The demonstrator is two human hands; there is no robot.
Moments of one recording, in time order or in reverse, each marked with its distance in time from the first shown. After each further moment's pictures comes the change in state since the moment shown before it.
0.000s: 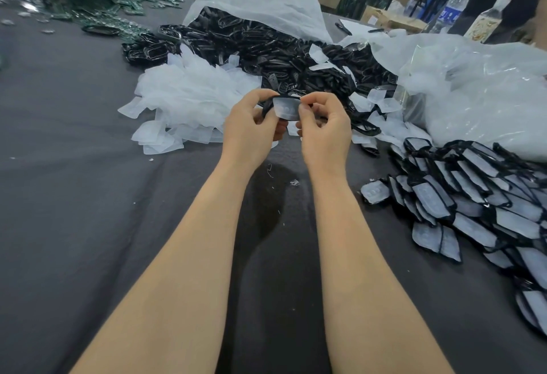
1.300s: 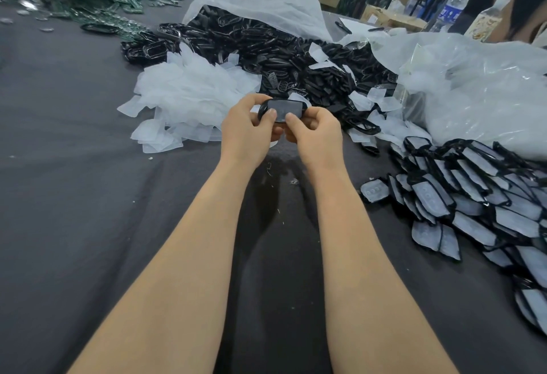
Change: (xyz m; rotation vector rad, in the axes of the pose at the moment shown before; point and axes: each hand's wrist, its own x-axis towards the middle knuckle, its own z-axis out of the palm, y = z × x) left_hand 0.002 -0.007 -0.001 0.053 0.049 -0.031; right_hand 0.007 0.015 0.005 0.085 -0.134 0.183
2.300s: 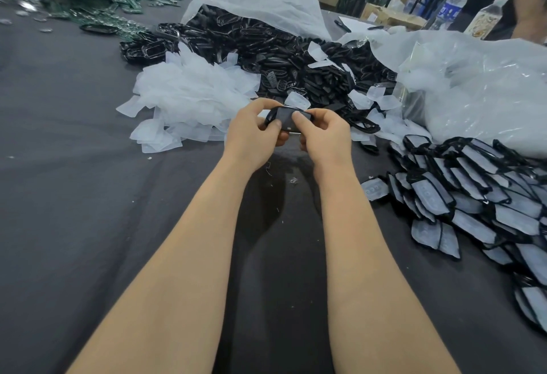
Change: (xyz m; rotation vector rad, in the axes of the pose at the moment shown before) left_hand -0.004 0.002 0.002 0.090 -0.130 -0.037; right_hand 0.005 0.004 -0.009 0.084 0.056 0.089
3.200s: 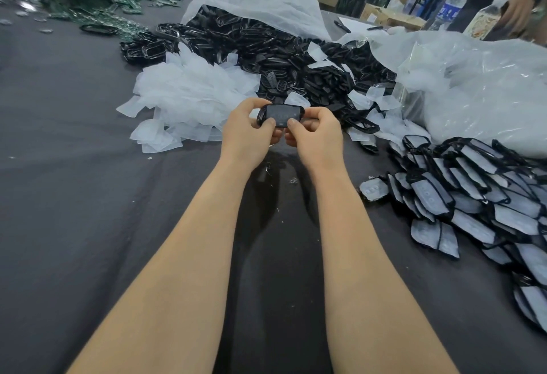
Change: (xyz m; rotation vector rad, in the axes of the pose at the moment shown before) left_hand 0.003 -0.003 -0.002 -0.093 0.086 -0.049; right_hand 0.000 0.006 0.006 -0.116 -0.050 -0.092
